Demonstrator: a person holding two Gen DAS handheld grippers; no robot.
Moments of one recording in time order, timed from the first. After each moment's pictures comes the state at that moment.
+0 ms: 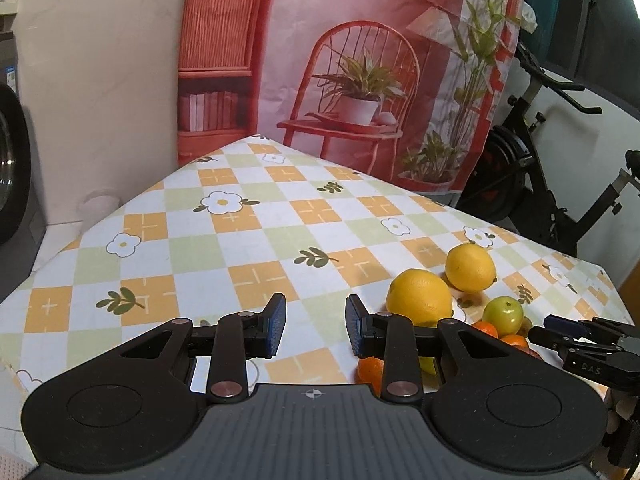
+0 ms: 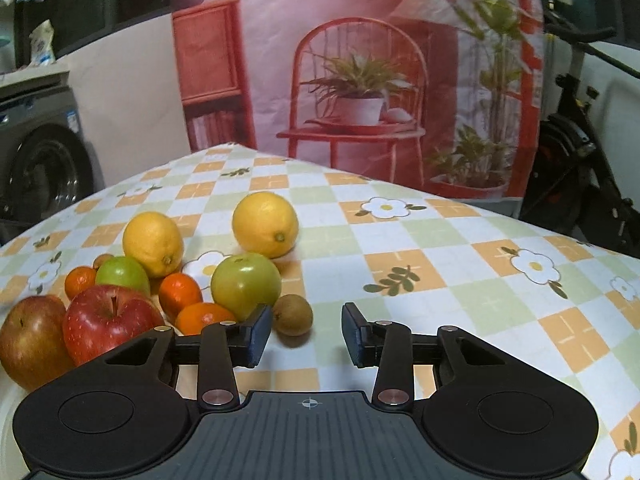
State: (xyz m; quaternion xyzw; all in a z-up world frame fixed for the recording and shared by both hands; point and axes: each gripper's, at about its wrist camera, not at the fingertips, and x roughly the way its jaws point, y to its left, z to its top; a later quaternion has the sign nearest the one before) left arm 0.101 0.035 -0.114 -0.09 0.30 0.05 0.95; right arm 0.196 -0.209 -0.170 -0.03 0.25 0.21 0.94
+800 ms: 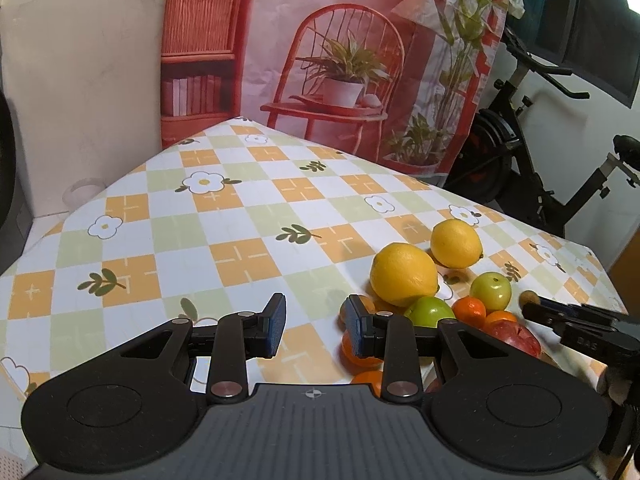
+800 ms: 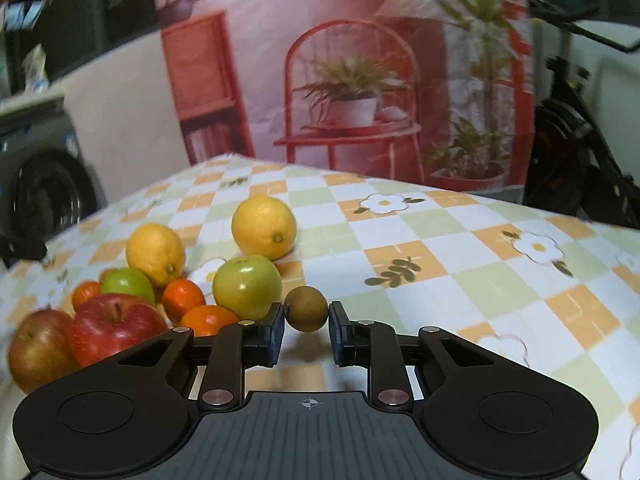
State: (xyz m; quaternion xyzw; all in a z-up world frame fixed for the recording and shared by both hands) left arm 0.098 0.027 -0.124 -0.09 0.32 0.02 0.94; right arm 0.186 -0.228 -0.176 0.03 0.24 0.21 0.95
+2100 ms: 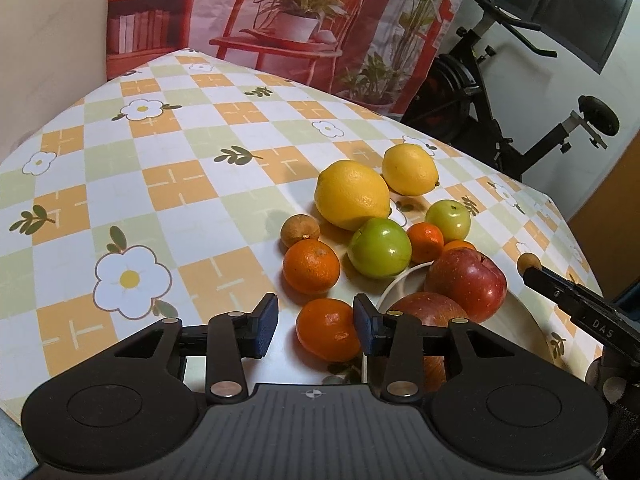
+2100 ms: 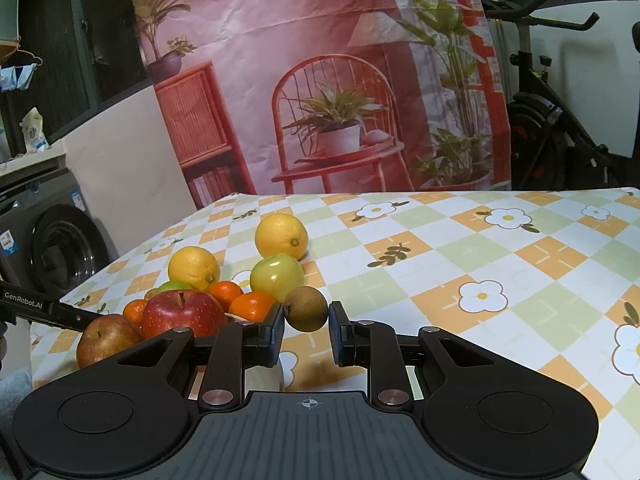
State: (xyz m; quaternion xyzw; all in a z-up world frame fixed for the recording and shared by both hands) left arm 0.103 0.013 -0.157 -0.12 0.40 -0.06 0.91; right arm 0.122 -0.244 -0.175 0.10 0.21 0.20 0.95
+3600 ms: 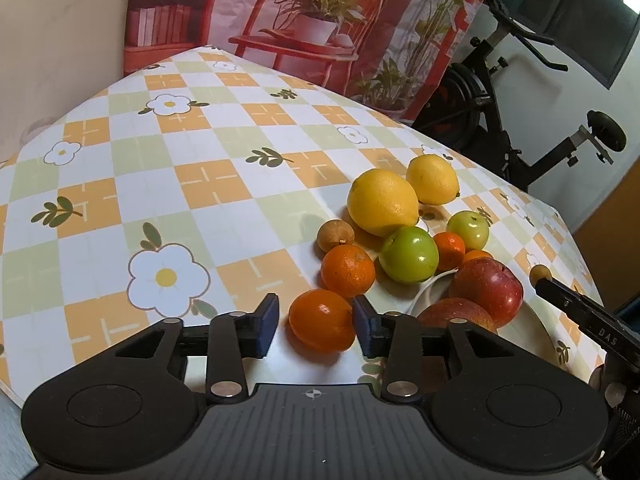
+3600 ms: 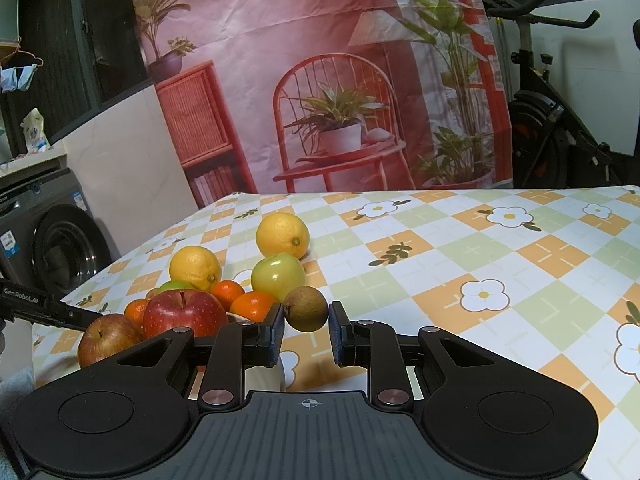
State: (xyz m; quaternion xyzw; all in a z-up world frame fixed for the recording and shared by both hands) left arm 0.099 0.038 -0.156 -0.13 0.39 -0.06 0.91; right arm 0.122 -0.245 -0.175 0.10 0.21 0.20 0.95
